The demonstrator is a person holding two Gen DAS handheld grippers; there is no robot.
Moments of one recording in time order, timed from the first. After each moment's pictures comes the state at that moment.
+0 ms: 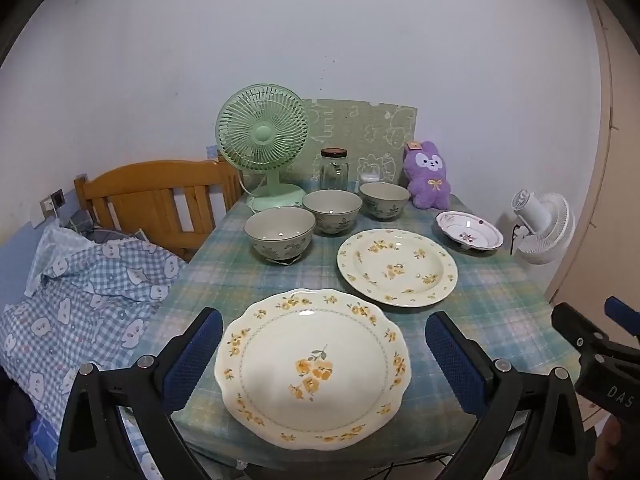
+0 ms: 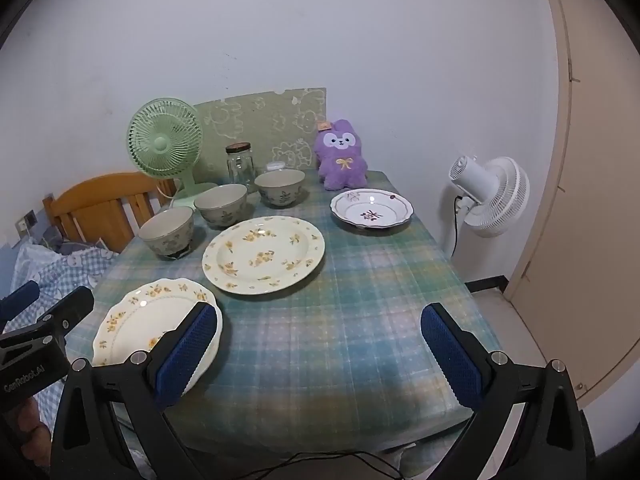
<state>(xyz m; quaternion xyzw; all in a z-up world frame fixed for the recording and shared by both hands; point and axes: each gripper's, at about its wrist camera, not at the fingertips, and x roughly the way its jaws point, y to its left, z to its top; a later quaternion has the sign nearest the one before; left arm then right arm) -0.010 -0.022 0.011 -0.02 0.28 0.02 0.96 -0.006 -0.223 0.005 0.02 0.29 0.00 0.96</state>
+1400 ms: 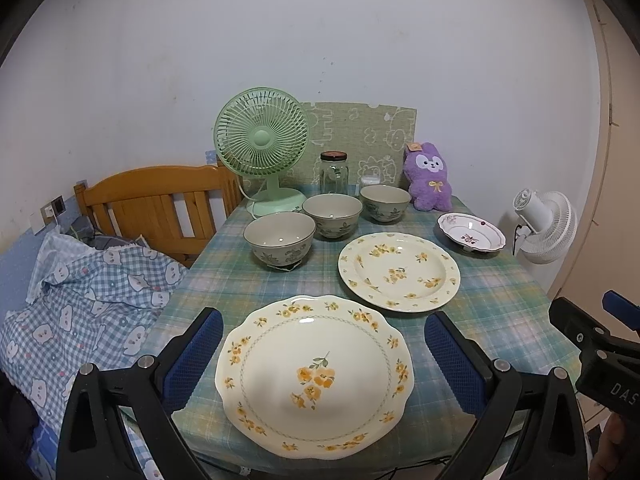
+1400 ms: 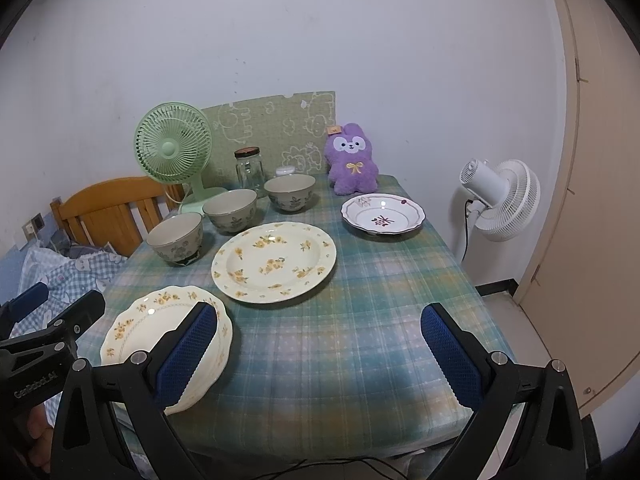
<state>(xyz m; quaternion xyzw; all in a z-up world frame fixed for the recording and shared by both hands) -0.003 -0.023 0.011 -0.01 0.27 0.03 0.96 0.001 -0.219 0.003 0.03 0.28 0.01 0.96</state>
